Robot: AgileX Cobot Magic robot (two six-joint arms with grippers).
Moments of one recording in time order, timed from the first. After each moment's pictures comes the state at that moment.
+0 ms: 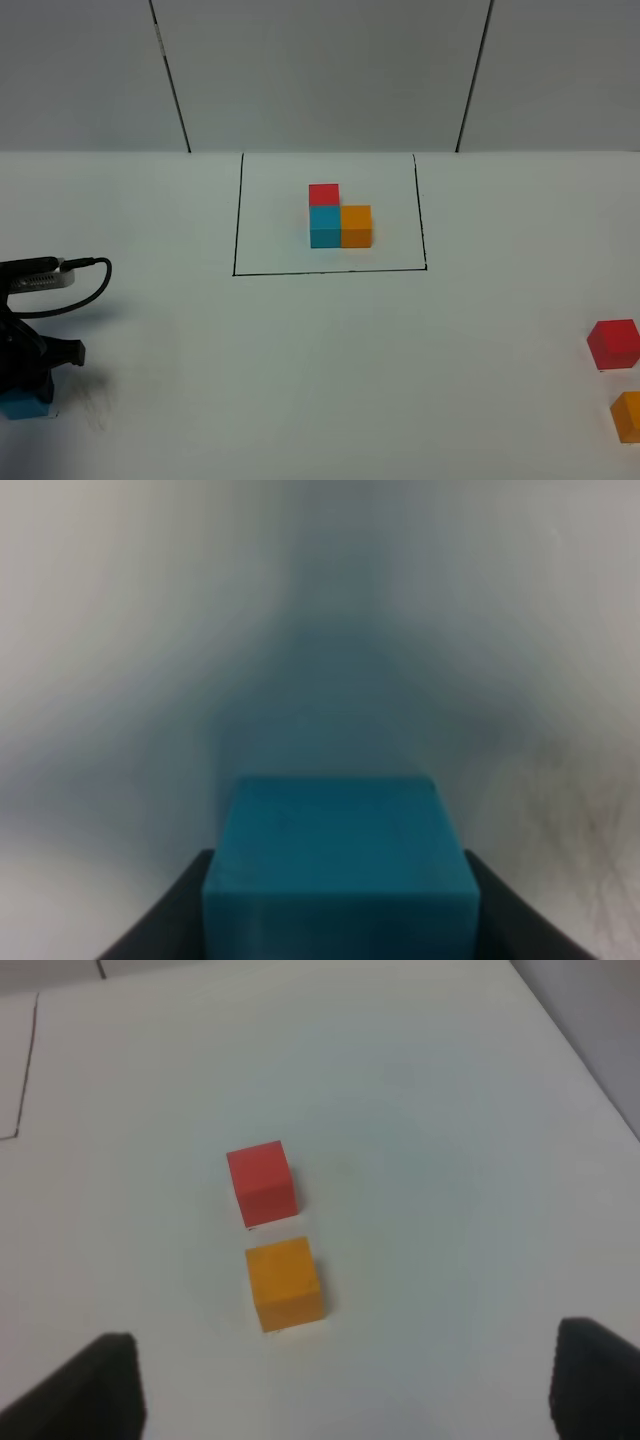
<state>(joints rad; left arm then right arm) 0.07 1.80 -0.85 0.06 0.54 -0.12 -0.07 -0.01 -0.50 -0.09 1.06 0.17</state>
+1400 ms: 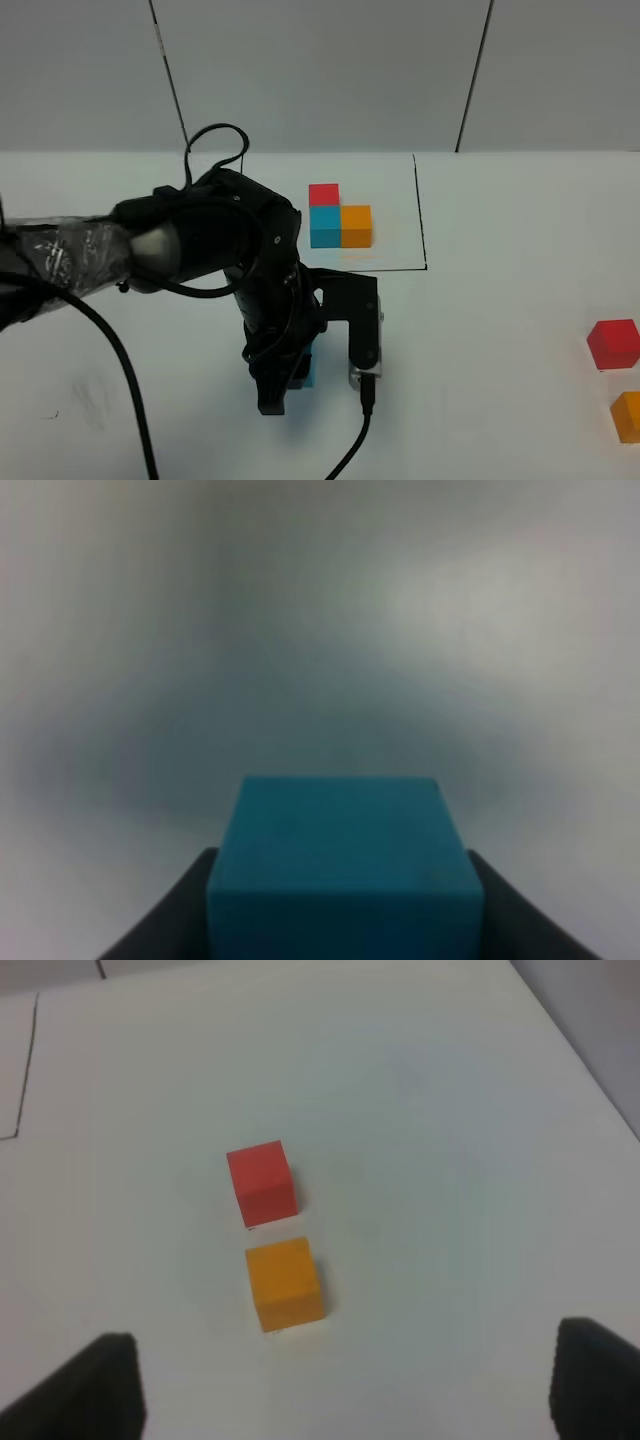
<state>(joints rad) -0.69 2.00 -1.38 -0.02 0.83 0.94 -0.07 -0.01 -0.50 -0.09 1.06 0.17</state>
